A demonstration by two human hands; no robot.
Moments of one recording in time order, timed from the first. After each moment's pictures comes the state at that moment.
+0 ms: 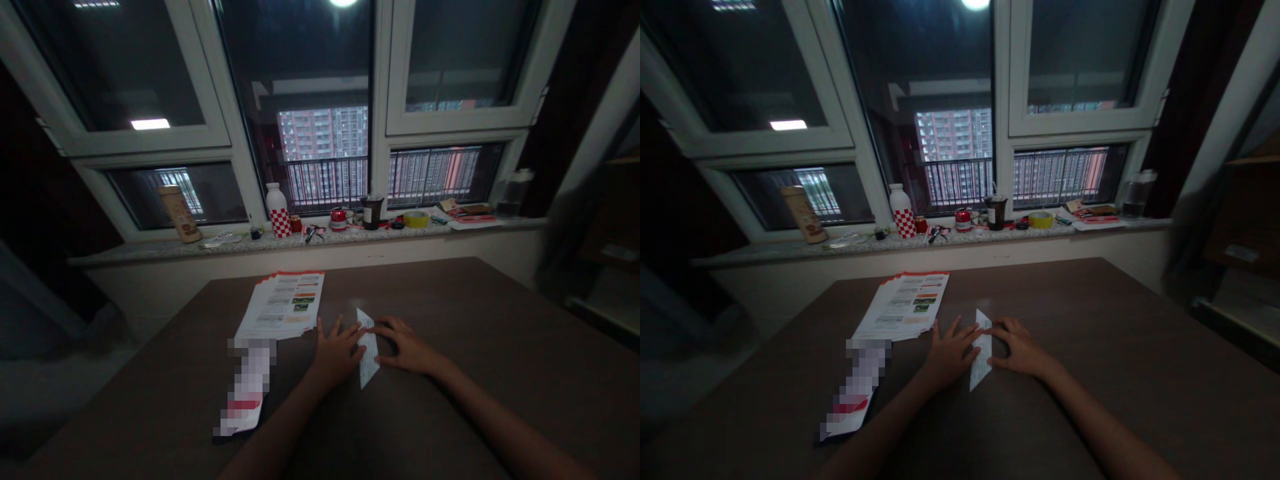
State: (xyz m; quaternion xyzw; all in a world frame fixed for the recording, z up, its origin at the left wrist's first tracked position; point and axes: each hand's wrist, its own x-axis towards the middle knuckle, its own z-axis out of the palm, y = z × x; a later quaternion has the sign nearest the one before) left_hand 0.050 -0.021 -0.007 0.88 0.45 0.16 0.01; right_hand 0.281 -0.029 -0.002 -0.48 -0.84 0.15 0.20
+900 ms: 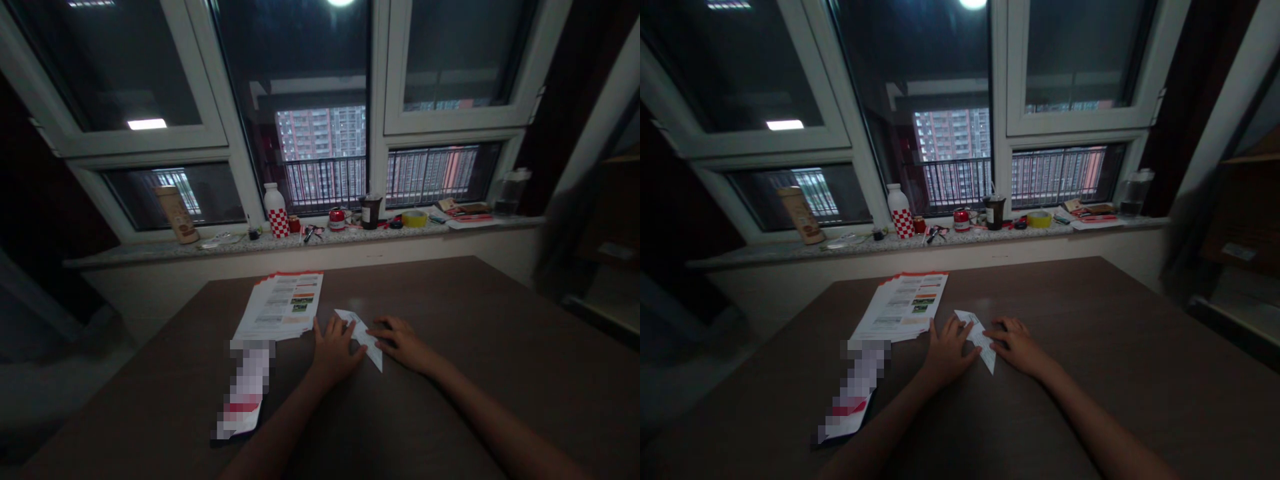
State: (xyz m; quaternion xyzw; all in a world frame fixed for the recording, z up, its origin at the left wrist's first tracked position) left_hand 0.052 -0.017 -0.010 0.85 0.49 0.18 -0.03; right_hand 0.279 -0.022 -0.012 -0.51 -0.83 0.12 0.20
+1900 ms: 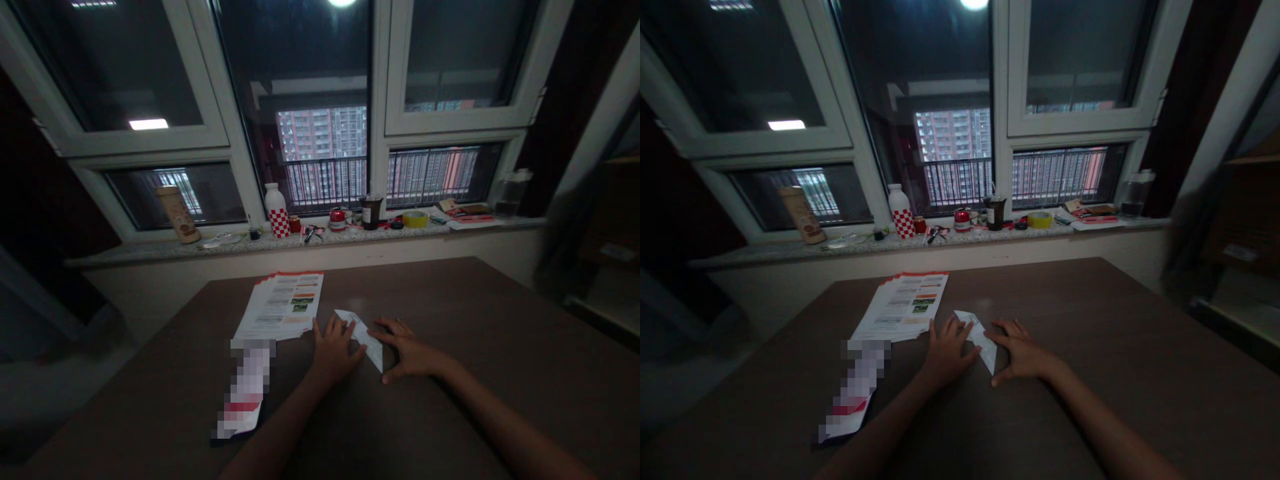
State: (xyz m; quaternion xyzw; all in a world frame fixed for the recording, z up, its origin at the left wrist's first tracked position) left_hand 0.051 -0.015 -0.014 0.85 0.50 0.18 -0.05; right_hand 0.289 -0.028 0.003 -0.47 -0.85 0.21 0.10
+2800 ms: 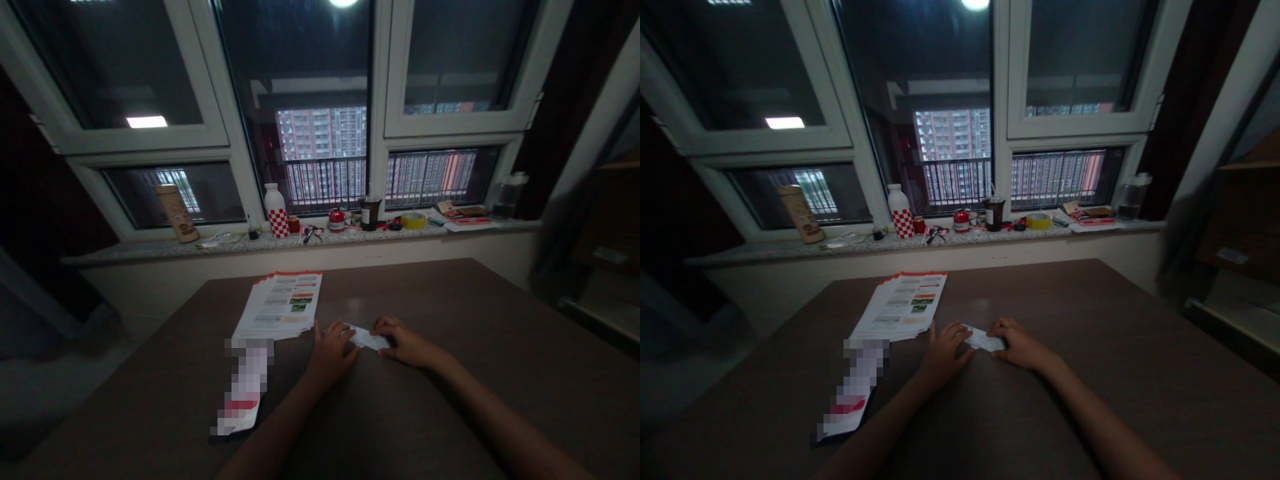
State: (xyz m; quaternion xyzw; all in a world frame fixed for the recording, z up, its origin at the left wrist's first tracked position) left_hand 0.047 -0.024 -0.006 0.86 0.45 0.25 0.03; right_hand 0.287 -0.019 0.004 -0.44 -0.84 0.21 0.23
